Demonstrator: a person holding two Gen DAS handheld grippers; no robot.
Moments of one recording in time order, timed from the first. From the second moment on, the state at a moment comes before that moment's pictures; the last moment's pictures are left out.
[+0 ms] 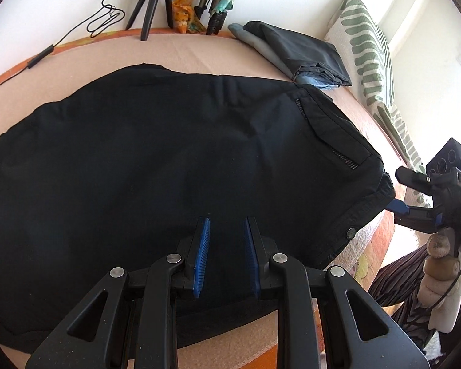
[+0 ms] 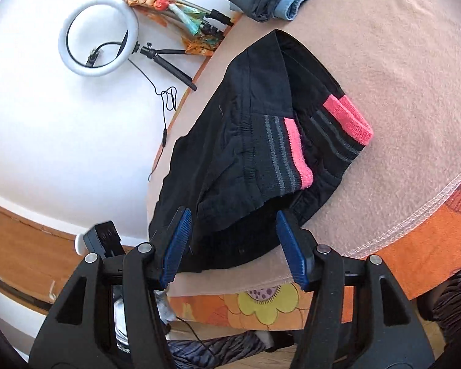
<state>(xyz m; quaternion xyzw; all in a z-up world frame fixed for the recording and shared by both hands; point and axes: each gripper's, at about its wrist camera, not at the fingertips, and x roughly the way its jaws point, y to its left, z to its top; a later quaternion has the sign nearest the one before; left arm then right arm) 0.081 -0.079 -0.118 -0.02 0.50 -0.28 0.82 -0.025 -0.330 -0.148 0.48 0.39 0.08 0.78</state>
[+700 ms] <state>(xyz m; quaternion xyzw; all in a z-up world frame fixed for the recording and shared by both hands) 0.084 -0.086 -0.122 -0.01 0.50 -0.29 0.81 0.013 -0.293 -0.082 0.19 0.40 -0.03 0.89</state>
